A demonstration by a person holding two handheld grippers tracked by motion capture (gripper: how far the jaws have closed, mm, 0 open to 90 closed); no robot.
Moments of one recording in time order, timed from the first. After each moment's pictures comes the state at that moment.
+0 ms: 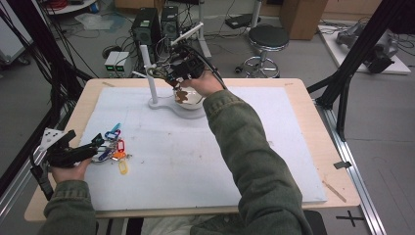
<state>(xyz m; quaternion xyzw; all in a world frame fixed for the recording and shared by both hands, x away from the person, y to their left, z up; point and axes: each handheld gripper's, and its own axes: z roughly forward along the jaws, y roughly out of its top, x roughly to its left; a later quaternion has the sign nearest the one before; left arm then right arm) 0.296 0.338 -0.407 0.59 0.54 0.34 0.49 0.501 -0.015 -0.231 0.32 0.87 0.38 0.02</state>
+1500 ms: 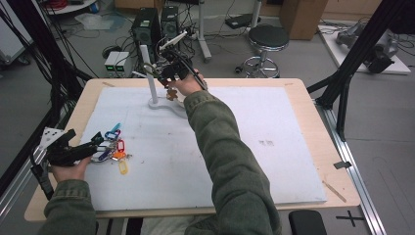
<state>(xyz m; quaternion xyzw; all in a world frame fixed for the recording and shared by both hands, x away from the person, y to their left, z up) 0.300 0.340 -0.409 0.58 0.54 0.34 0.50 0.546 0.028 -0.281 0.35 0.86 0.37 0.06</state>
